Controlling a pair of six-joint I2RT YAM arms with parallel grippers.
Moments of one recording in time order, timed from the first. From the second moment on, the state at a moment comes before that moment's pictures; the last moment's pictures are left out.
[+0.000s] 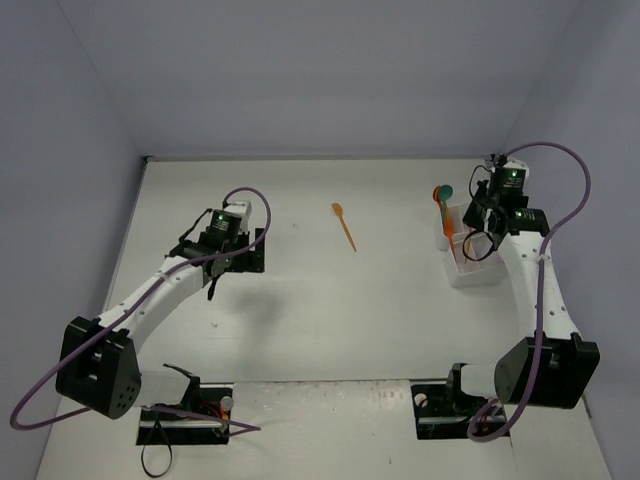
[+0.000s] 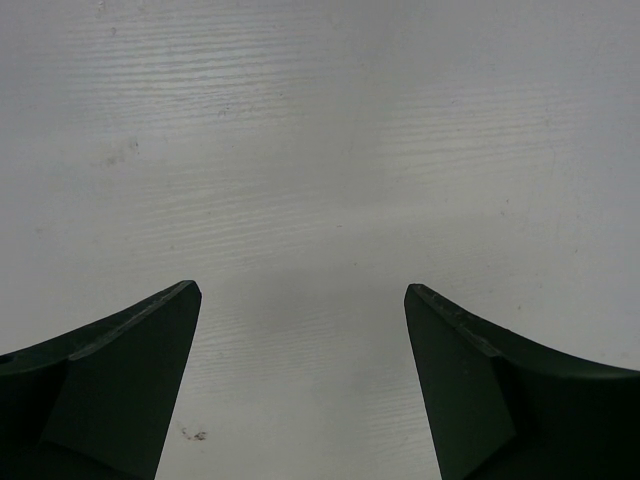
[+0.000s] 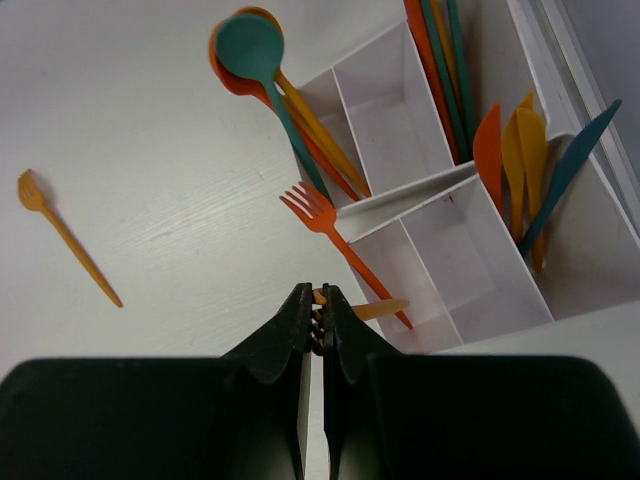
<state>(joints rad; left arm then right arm) -0.39 1.30 0.92 -0.49 -0.08 -0.28 -0.09 1.29 1.22 -0.63 0.08 0.31</state>
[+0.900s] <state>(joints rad) -0.37 1.31 0.92 -0.46 -0.02 -0.33 -0.11 1.49 1.13 -0.56 0.11 0.30</state>
